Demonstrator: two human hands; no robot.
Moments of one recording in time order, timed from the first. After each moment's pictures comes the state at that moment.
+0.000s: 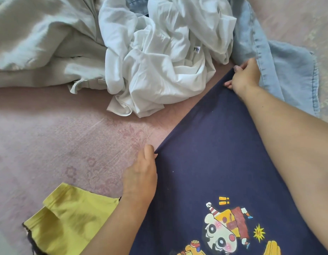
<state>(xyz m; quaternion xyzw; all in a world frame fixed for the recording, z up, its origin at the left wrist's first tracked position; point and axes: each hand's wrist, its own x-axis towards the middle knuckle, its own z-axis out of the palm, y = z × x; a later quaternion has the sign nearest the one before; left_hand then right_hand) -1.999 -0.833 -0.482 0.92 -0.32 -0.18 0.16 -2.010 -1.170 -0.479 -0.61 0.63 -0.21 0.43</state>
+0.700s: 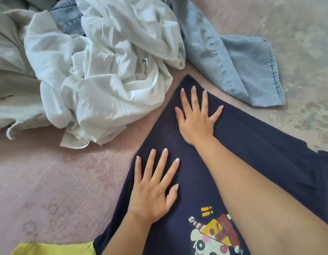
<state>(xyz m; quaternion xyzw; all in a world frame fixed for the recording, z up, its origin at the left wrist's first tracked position) -2.030 -0.877 -0.537 0.77 -0.62 -0.13 0.05 -2.069 -1.094 -0.532 -0.85 0.50 0.13 0.10</state>
